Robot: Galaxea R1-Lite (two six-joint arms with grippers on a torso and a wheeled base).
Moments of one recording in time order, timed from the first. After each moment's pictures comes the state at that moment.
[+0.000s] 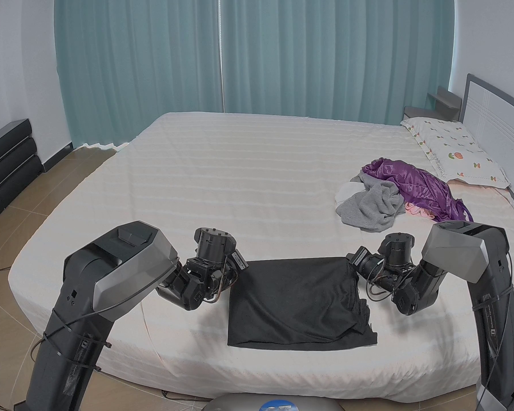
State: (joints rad) left arm -0.44 2.65 -1.45 -0.64 0.14 -0.84; right arm 0.22 2.63 -1.06 -1.18 0.10 0.83
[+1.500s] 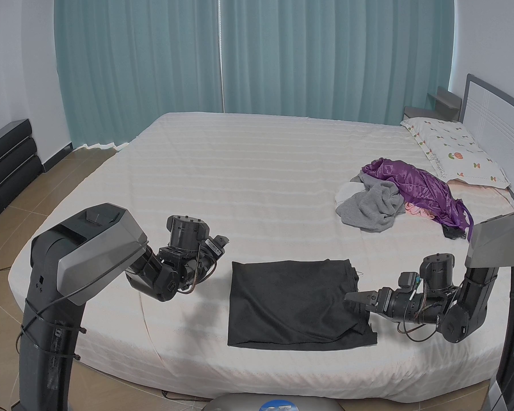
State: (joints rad) left arm -0.36 2.50 -1.28 -0.68 0.11 -1.02; right arm 0.20 2.30 -0.42 -1.28 0.49 0.63
